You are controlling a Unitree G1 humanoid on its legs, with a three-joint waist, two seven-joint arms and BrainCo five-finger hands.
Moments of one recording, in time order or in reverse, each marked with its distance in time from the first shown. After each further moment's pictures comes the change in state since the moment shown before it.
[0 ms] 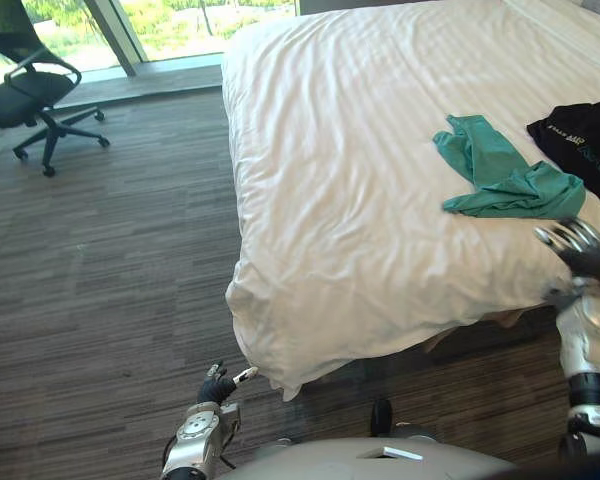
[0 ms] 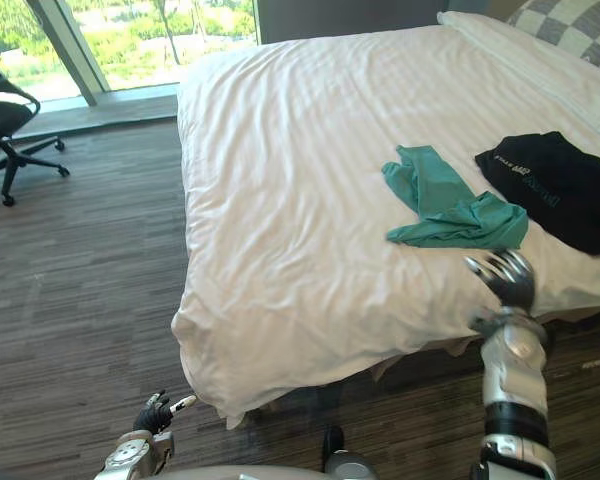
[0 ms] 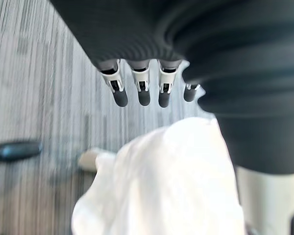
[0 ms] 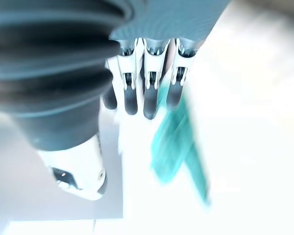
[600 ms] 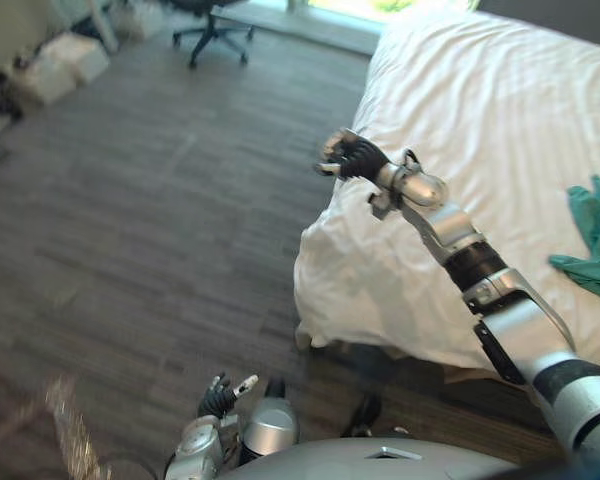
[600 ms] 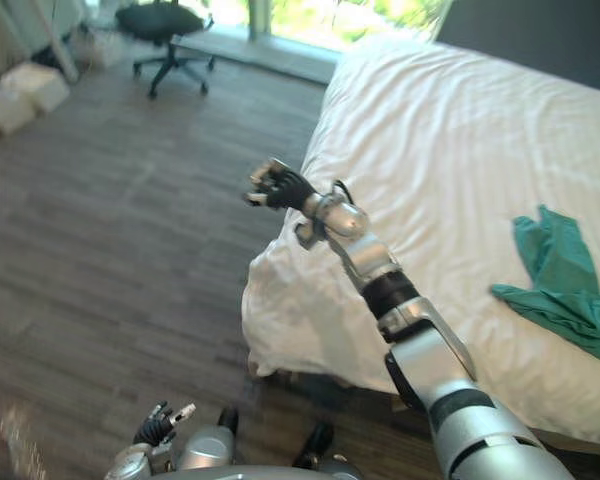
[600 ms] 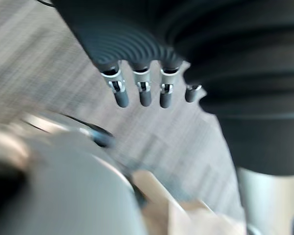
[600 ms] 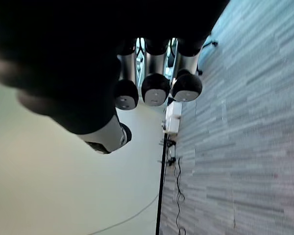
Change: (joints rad) left arm 0.008 0.045 0.022 0.024 -0.108 -0.069 -0.038; right arm -0.710 0.289 0.563 0.204 0.034 0.075 0.193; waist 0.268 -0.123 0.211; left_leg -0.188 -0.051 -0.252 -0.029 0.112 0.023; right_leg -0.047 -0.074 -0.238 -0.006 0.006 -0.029
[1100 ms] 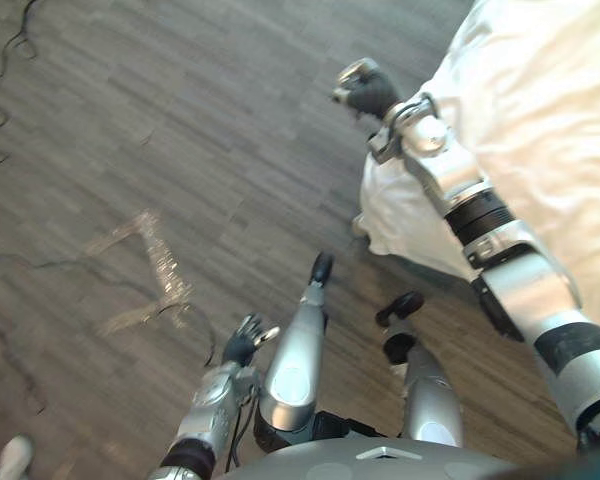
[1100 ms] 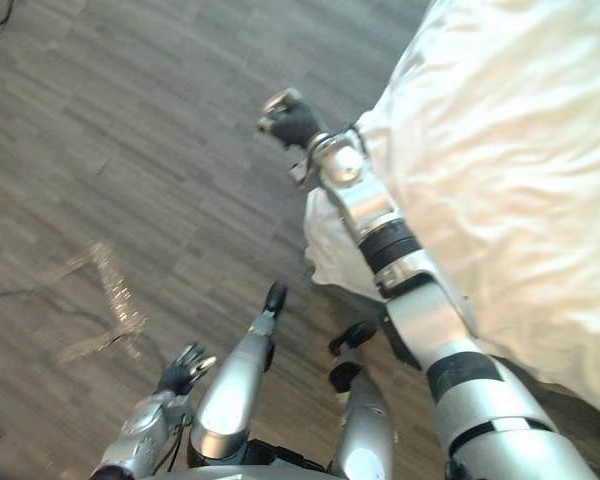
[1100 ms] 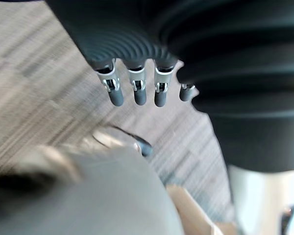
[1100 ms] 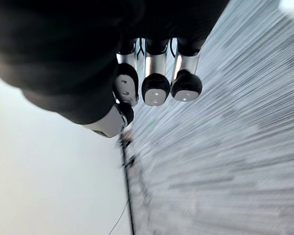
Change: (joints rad) left arm -0.182 -0.008 -0.333 -0.144 -0.196 -0.101 -0.113; right arm -0.212 -0.218 -0.053 0.216 -0.035 0.100 -0.266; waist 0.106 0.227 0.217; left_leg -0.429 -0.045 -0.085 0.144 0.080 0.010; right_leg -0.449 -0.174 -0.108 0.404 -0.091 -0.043
